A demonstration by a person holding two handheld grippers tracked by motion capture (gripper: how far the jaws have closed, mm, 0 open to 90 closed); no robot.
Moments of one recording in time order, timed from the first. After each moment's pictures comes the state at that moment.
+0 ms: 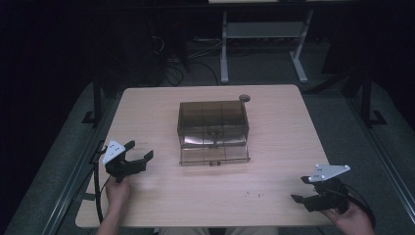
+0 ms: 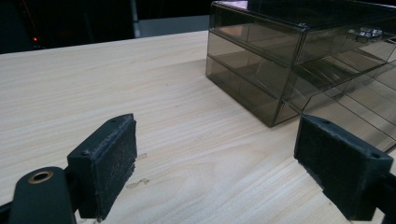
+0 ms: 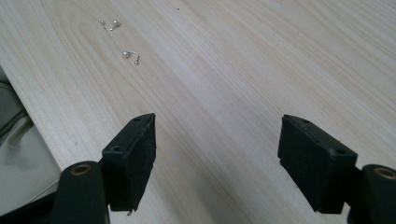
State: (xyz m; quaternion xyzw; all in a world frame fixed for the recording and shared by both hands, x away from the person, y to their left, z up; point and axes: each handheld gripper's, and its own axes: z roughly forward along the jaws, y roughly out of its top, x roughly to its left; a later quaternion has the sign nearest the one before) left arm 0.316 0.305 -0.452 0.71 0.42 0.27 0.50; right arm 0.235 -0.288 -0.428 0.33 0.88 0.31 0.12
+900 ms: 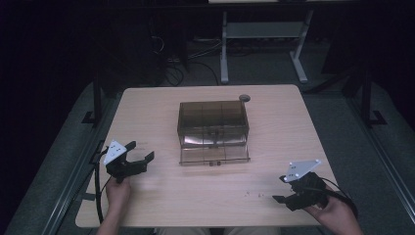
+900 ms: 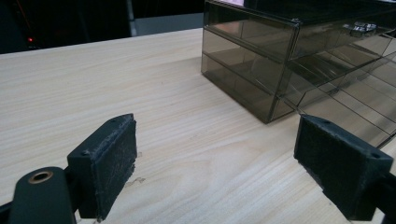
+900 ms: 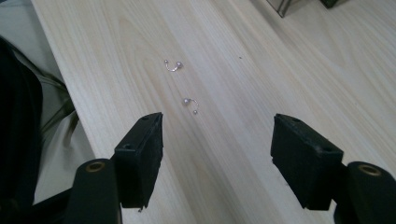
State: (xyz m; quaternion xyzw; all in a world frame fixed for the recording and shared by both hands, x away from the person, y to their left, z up) left arm 0.315 0.303 -0.452 0.71 0.41 0.27 0.50; right arm 0.241 -0.225 -0.400 0.25 0.92 0.28 0.09
